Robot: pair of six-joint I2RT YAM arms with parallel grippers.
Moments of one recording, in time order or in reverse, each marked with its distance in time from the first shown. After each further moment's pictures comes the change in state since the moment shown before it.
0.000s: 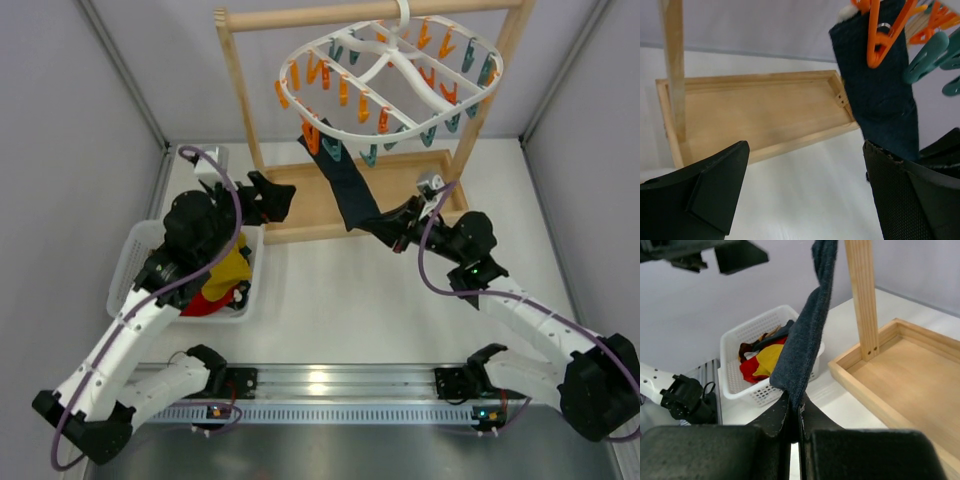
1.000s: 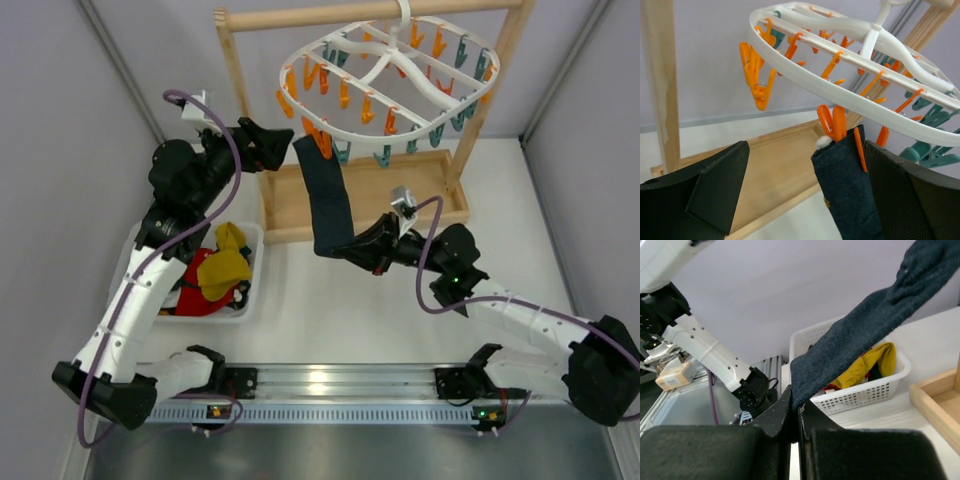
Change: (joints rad) left arm 0.153 0.250 0.286 0.191 0.188 0.074; right arm 0.237 0.109 0.000 0.229 -0.042 0.136
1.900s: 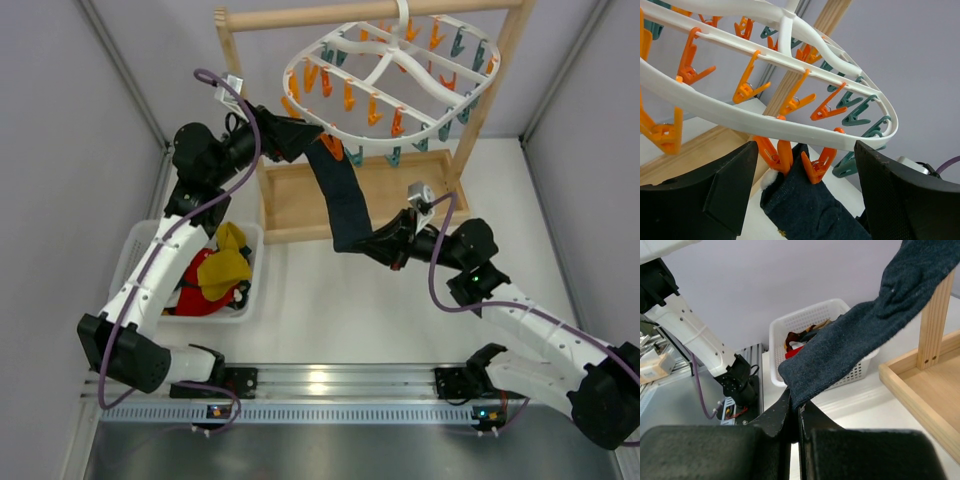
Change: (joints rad) left arm 0.050 0.227 0.023 0.341 0.483 -0.275; right arm -0.140 -0.167 0.003 -0.246 -0.079 -0.093
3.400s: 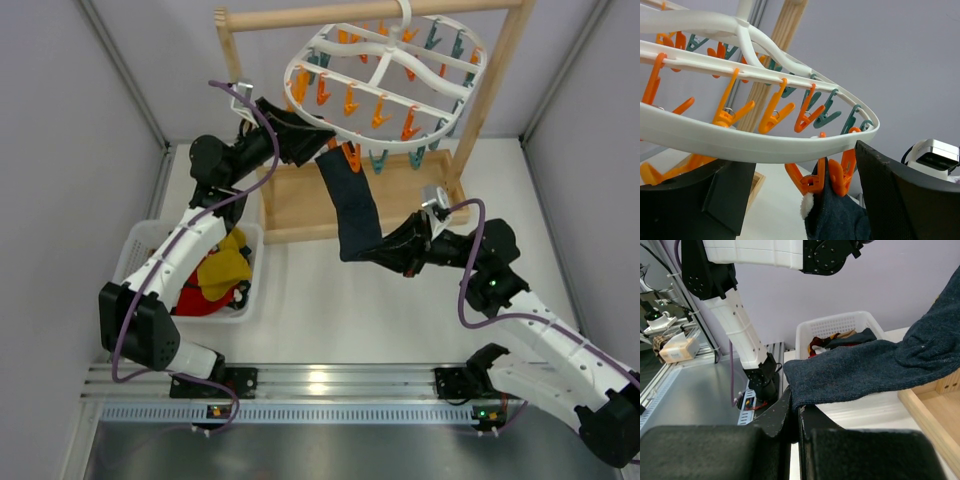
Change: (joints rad) left arm -0.015 0.119 -0.097 0.463 0.124 -0.130; right arm -0.002 -0.114 0.072 -0.104 -0.134 -0.007
